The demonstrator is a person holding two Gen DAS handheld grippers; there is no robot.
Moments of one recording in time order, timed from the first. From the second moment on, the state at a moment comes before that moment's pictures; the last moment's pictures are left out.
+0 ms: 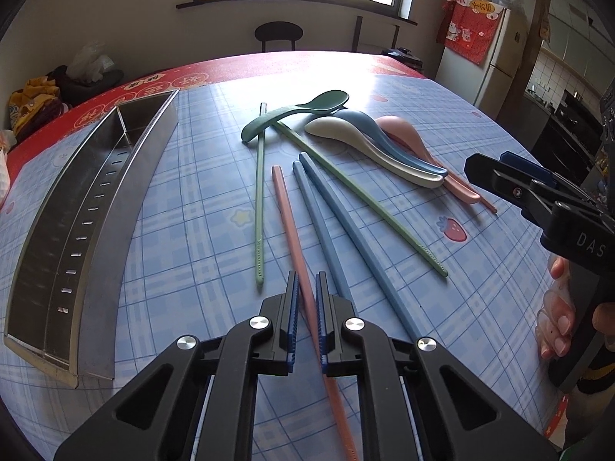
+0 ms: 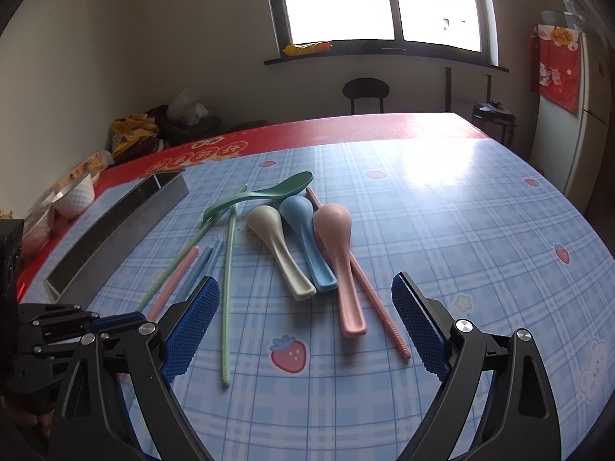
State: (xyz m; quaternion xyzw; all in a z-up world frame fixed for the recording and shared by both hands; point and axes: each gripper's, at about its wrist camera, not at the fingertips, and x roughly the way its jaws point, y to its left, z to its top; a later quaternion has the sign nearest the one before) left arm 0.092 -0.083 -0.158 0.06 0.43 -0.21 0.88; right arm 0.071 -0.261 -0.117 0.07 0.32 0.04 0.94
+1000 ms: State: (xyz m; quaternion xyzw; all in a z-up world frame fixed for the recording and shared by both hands) left arm 0.091 -0.080 -0.157 0.04 0.43 -0.22 0.88; right arm 0.089 -0.273 -0.127 0.11 0.38 0.07 0.92
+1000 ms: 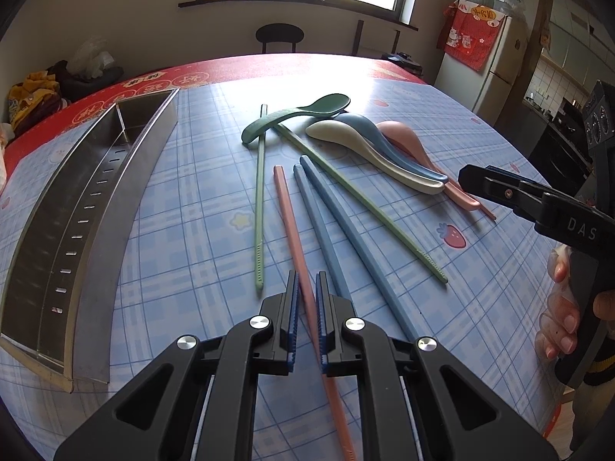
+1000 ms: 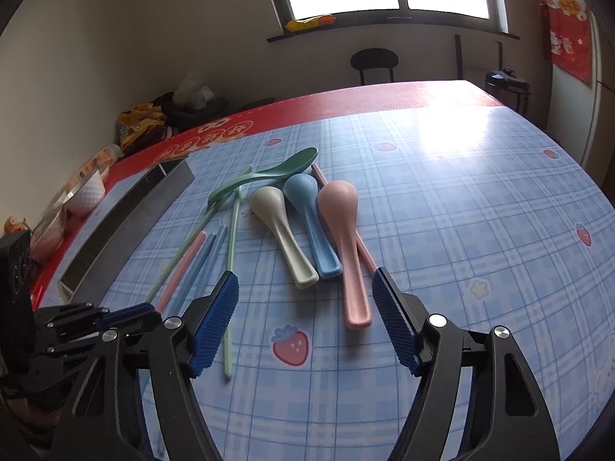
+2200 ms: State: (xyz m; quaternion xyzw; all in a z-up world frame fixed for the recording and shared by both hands) left arm 0.092 -0.074 -0.158 0.03 0.43 -0.23 0.88; right arm 0.164 -0.257 -0.152 0.03 0.45 0.04 0.89
